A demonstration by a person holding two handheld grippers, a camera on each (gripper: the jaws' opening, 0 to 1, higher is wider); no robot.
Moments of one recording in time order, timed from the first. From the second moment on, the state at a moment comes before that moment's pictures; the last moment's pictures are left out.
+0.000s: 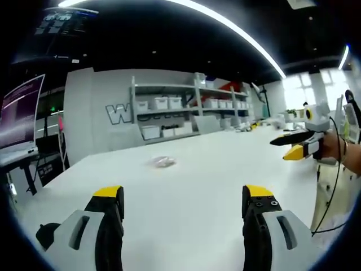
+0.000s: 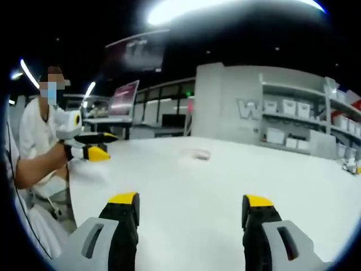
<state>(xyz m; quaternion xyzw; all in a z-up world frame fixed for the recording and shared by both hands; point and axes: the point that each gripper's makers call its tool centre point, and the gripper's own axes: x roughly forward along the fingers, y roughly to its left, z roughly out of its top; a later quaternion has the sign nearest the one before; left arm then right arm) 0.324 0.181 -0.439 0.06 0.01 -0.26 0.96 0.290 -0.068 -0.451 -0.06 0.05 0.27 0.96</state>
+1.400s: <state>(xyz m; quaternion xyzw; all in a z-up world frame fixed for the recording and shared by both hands) 0.327 0.177 -0.440 0.06 0.01 -0.26 0.96 0.322 -0.048 -0.435 -0.07 0.04 0.28 0.96</state>
